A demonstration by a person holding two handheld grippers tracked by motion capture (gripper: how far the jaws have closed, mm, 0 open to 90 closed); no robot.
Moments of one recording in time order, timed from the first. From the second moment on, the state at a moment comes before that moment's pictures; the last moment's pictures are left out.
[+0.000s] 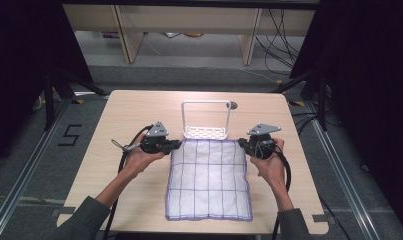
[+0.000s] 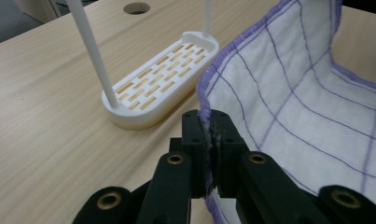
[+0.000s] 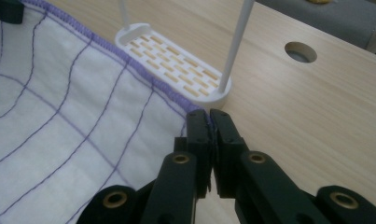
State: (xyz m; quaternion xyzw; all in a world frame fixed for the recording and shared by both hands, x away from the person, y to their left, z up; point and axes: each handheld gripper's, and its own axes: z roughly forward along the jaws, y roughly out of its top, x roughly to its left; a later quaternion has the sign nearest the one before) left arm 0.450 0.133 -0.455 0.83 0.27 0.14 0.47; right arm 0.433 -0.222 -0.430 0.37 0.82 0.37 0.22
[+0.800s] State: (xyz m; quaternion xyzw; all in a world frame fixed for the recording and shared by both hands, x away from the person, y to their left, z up) left arm 0.332 0.152 -0.474 0.87 0.18 0.08 0.46; right arm 0.322 -0.231 -0.440 0.33 0.84 0.37 0.20
